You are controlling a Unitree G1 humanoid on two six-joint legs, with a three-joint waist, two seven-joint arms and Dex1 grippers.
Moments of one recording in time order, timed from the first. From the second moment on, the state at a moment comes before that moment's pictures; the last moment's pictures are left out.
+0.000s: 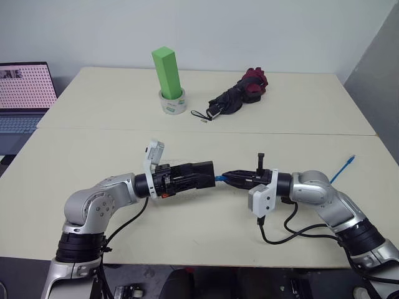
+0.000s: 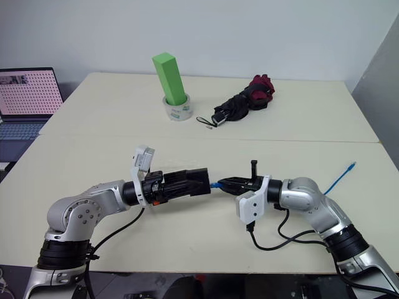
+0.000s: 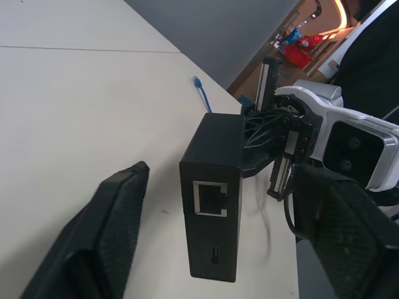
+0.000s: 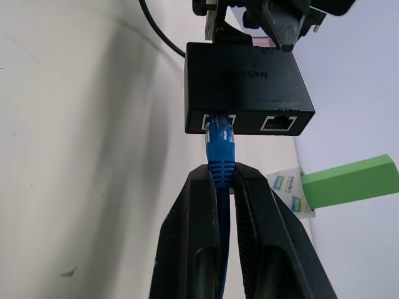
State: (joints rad) left arm -0.37 0.54 0.09 -0.15 -0.87 0.93 -0.93; right arm -0.45 -0.66 0.38 -0.02 -0.25 -0.60 0.70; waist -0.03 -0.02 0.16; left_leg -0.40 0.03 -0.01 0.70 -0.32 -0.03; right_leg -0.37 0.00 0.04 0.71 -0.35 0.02
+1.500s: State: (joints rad) left arm -0.43 0.65 -0.04 -0.18 -0.74 0.75 -1.23; right arm -0.39 -0.64 0.22 -0.45 0.74 0.74 0.83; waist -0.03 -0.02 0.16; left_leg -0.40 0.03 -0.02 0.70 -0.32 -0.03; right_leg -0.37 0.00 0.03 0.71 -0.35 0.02
